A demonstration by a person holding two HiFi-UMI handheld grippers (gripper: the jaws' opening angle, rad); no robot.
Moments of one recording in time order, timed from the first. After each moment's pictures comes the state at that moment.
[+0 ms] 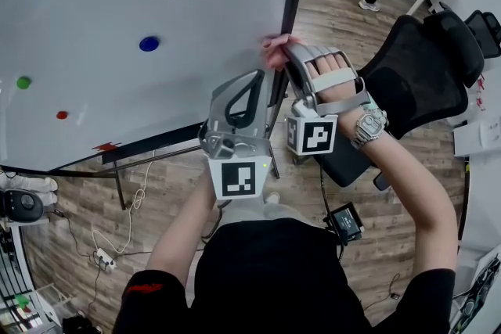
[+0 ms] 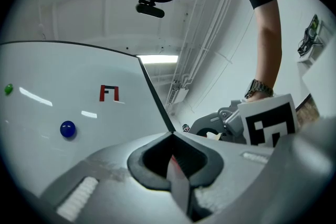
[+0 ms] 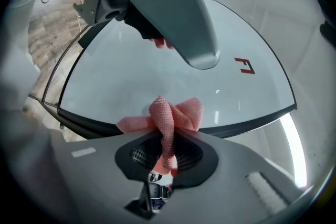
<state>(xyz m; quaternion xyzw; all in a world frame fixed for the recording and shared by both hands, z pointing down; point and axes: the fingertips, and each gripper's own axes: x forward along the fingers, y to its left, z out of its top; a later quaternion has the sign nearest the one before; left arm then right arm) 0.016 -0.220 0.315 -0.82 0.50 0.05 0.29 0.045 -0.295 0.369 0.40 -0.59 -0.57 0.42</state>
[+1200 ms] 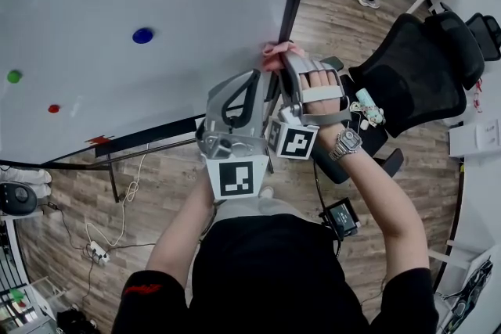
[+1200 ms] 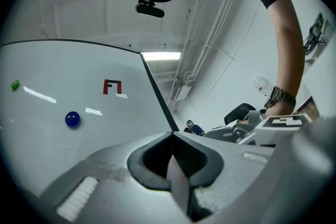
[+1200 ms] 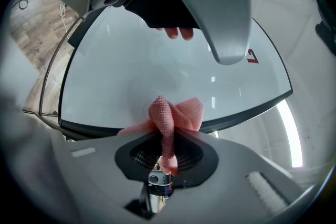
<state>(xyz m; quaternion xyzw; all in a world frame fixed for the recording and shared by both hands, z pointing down) 0.012 -0.221 0.333 -0.81 0.51 0.04 0.27 0.045 -0.294 0.407 0.46 -0.58 -0.52 0.41</state>
